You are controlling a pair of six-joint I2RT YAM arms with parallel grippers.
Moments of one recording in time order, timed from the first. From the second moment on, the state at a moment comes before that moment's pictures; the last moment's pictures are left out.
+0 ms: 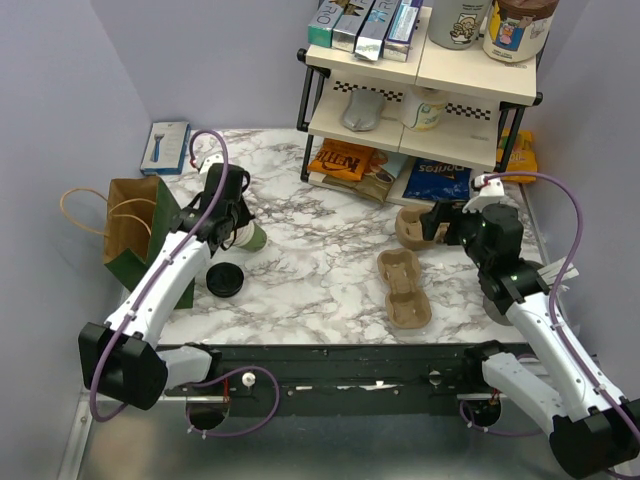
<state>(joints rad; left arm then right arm) -0.32 1.24 1.10 -0.61 -0.31 -0.59 0.28 0.83 0.72 -0.19 0.09 0.21</state>
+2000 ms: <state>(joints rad) -0.48 1.31 1.17 -0.58 -0.25 -0.56 0.72 2.03 1.67 -0.17 -0.51 0.60</state>
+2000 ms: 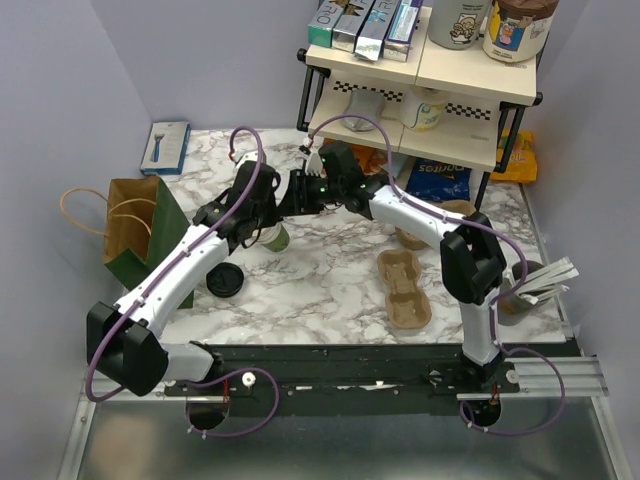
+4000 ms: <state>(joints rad) -0.19 1.06 1.09 -0.67 -0.35 -0.68 0.83 2.14 2.10 -0.39 -0.24 0.44</state>
